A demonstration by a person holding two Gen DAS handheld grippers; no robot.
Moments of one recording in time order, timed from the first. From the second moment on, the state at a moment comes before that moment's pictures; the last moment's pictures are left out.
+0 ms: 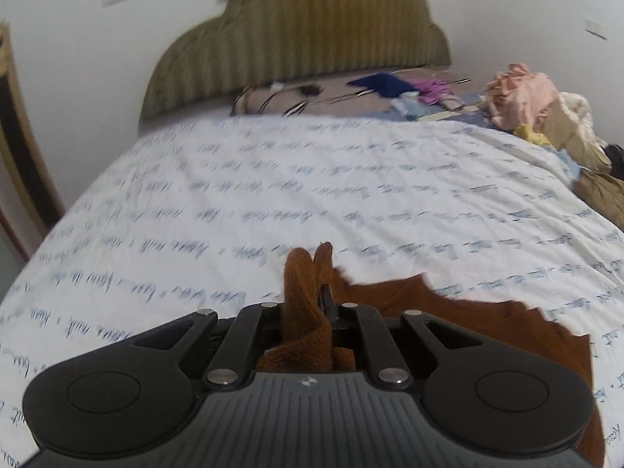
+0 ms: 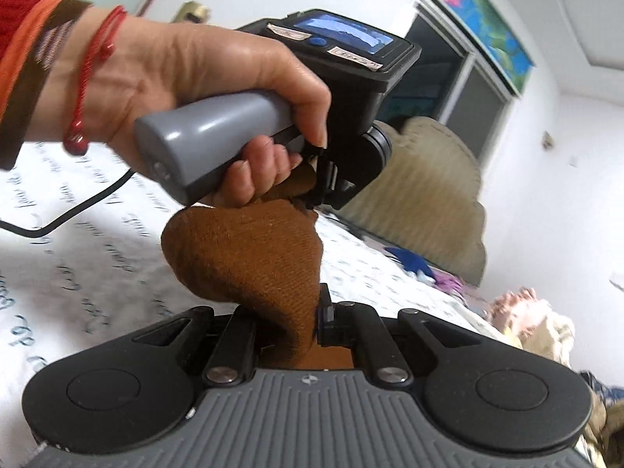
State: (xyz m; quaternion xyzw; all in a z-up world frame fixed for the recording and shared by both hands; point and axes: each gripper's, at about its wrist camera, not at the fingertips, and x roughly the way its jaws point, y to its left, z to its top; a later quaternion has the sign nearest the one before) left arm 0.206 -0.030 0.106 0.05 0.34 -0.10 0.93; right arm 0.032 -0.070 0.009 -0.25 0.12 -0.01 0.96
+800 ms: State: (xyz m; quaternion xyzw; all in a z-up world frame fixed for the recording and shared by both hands) left arm 0.202 -0.249 0.039 0.15 0.38 -0.25 0.88; right arm 0.005 -0.251 -0.026 0.08 0.22 -0.08 0.97
